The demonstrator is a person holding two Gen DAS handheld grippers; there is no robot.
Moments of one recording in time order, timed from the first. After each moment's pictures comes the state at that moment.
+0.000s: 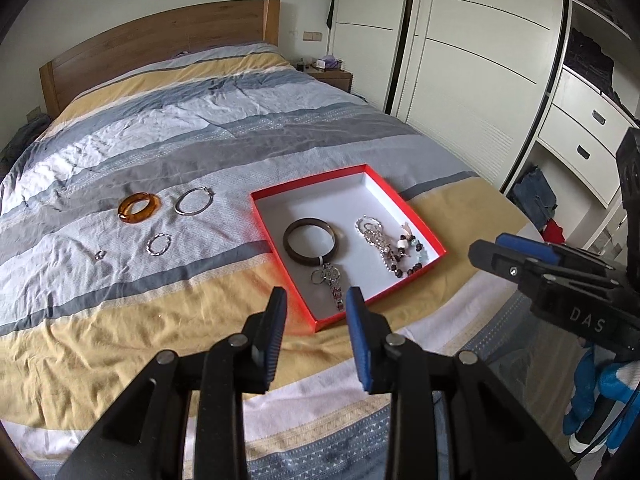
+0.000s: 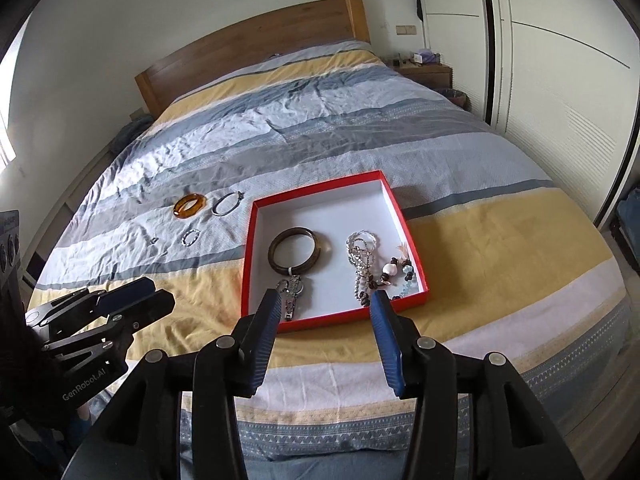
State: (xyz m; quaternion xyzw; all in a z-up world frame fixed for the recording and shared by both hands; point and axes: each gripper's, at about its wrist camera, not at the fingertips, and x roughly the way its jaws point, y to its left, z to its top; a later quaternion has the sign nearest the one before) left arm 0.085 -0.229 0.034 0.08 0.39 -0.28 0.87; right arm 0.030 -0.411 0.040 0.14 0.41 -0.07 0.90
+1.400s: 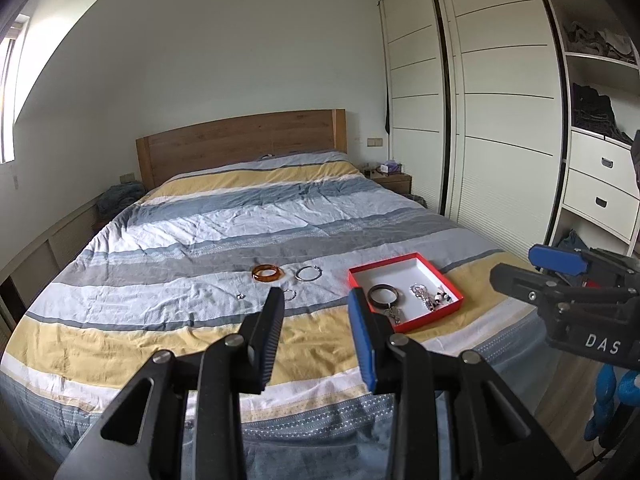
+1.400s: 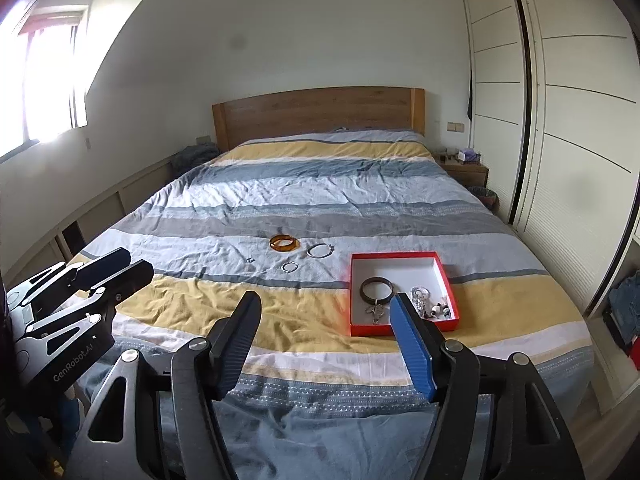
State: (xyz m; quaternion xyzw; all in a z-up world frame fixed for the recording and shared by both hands) left arm -0.097 -0.084 0.148 0.06 0.20 -0.17 0.96; right arm -0.112 -0.268 0.158 0.04 0.28 -0.01 0.96
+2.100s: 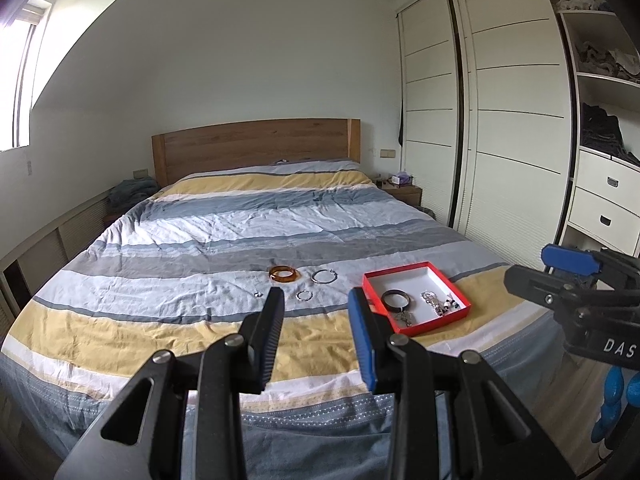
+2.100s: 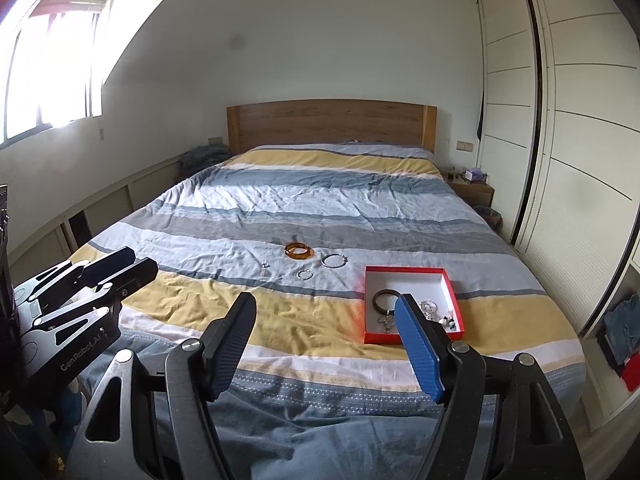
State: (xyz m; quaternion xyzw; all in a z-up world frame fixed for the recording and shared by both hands) left arm -0.112 -0.046 0.151 0.03 0.19 -0.15 0.97; right arm -0.132 -0.232 0.174 0.01 0.26 0.00 0.96
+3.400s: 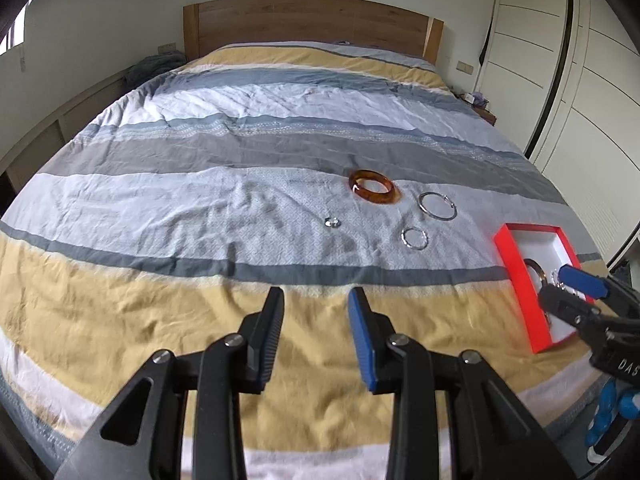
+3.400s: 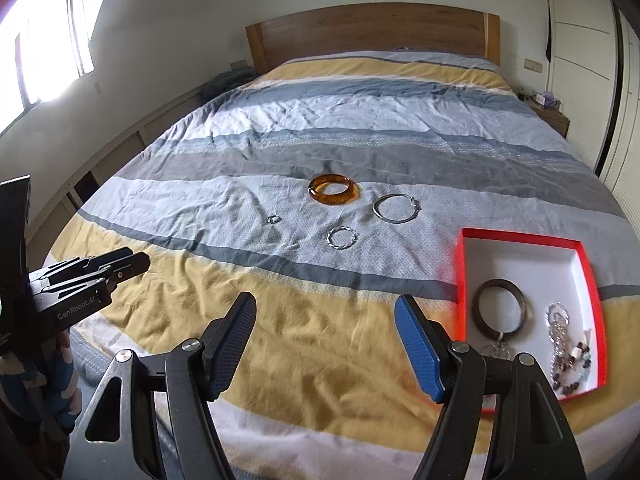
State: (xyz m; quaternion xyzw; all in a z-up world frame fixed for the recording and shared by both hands) left arm 0.192 0.013 -0.006 -0.02 0.41 -0.08 0.91; right arm 0.155 -0.221 0.010 0.04 0.41 0.10 0.90
